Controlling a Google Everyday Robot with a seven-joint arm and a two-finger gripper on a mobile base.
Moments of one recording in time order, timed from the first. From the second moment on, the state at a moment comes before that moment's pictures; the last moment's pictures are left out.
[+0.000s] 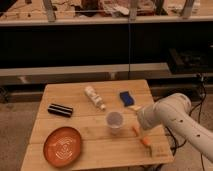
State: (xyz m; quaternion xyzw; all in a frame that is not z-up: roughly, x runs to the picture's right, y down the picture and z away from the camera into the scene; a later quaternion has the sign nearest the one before) arm 0.150 0.160 0.693 -0.19 0.16 0.96 0.11
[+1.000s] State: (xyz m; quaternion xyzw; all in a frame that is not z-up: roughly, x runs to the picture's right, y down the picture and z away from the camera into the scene) arm 0.057 0.117 0.764 -0.11 0.28 0.95 -0.08
